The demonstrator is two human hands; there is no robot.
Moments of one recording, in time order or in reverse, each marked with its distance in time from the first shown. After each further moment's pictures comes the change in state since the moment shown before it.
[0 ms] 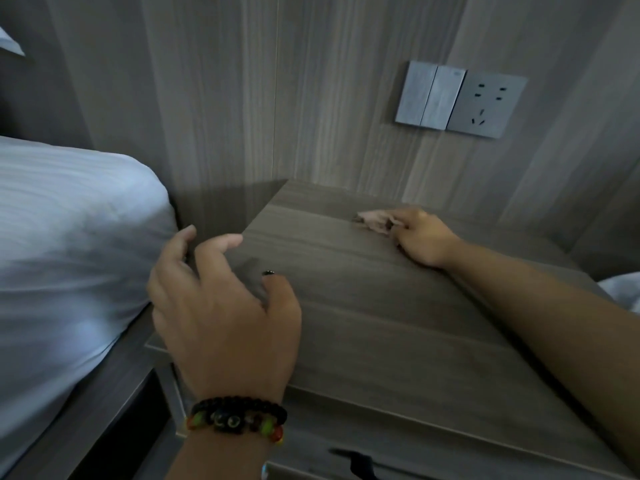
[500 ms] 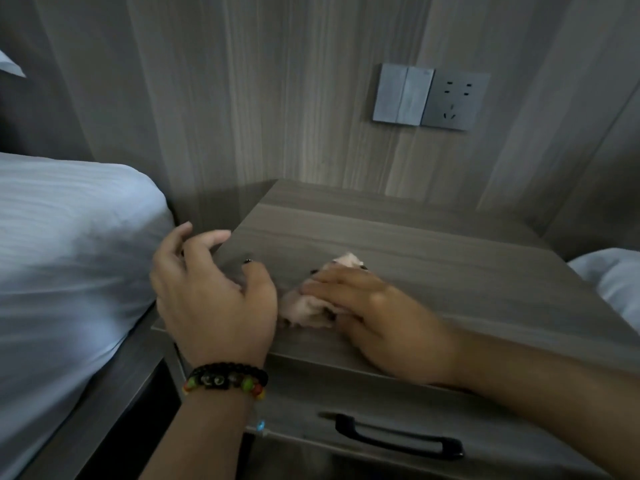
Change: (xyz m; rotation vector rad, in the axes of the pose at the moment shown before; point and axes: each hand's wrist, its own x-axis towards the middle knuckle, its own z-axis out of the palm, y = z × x) left_hand 0.000 -0.001 -0.004 -0.129 0.017 0.009; right_hand -0.144 -0.095 0.011 0.082 -0.053 -0.527
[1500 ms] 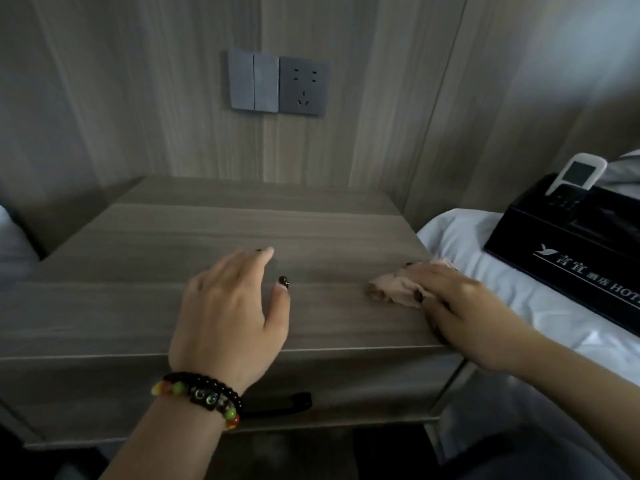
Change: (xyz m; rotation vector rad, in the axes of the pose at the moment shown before) left_hand -0.089 0.094 0.027 0.212 -0.762 0.490; right_hand -0.213 0.054 -0.100 -0.223 0.156 0.575
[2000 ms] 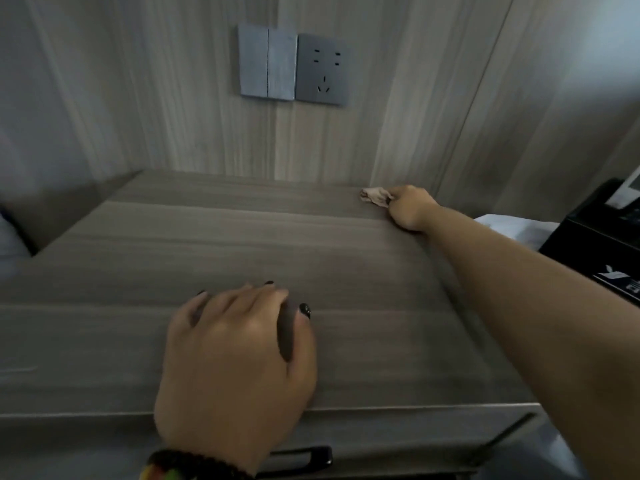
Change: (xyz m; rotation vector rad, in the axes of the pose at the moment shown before) left_hand 0.005 -0.003 0.007 0.073 0.053 -0.041; right_hand 0.235 0.080 0.044 -0.260 -0.129 0.408
